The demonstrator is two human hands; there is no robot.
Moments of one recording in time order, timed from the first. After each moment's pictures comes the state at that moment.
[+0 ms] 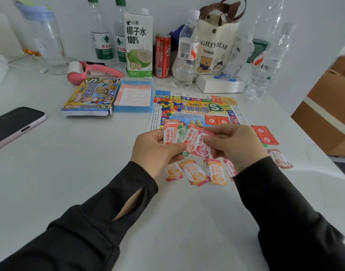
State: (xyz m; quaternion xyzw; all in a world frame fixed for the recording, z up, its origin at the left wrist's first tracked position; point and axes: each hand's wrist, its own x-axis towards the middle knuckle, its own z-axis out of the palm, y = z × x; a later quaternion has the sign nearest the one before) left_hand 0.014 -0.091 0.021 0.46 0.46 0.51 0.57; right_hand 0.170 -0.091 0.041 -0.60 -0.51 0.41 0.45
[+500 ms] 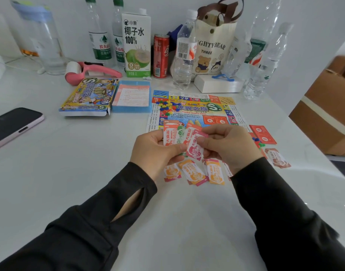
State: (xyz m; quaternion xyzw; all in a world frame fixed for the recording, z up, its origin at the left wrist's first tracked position) left_hand 0.015 -0.092 0.021 0.46 0.46 0.50 0.57; right_hand 0.167 -0.091 0.038 -0.58 -0.53 0.44 0.44
